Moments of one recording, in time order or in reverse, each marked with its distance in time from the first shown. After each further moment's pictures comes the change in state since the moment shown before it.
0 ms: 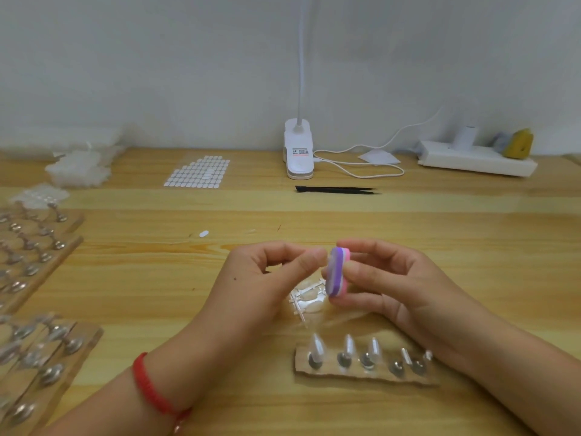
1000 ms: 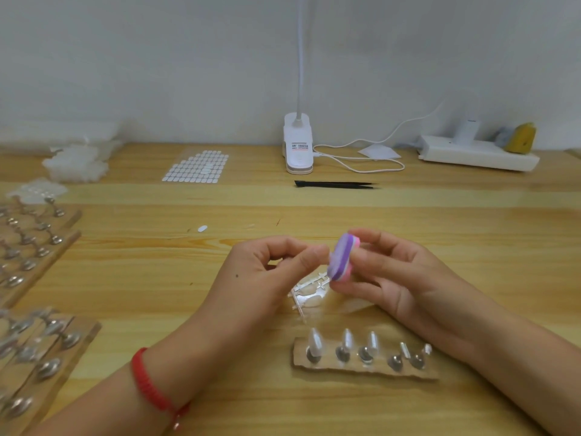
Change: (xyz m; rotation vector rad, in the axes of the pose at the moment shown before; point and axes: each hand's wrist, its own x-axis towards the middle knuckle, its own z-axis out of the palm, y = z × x) left_hand -0.003 0.005 0.005 -0.004 0.003 0.020; right_hand 0.001 -0.002 -0.004 0.144 -0.045 0.027
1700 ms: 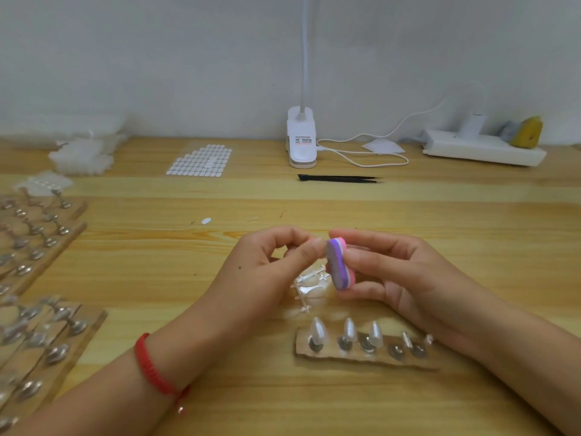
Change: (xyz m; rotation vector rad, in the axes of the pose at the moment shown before) left_hand -0.002 0.002 -0.003 0.103 -0.041 0.021; right_hand -0.002 0.000 0.003 -0.190 -0.088 0.003
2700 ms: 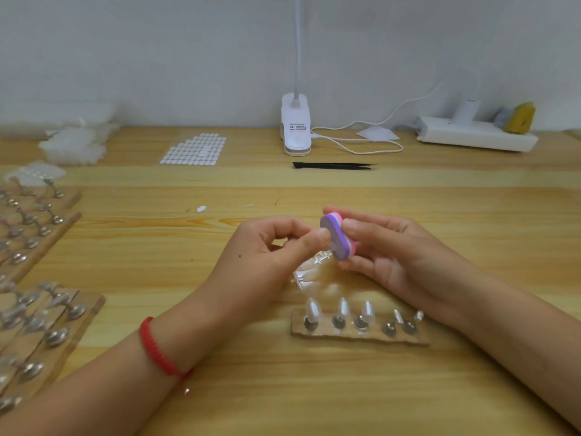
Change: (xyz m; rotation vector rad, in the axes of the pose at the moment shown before) left_hand -0.001 -0.001 0.004 -0.003 -0.007 0.046; right_hand 0.005 0.002 -0.006 0.036 -0.004 -0.004
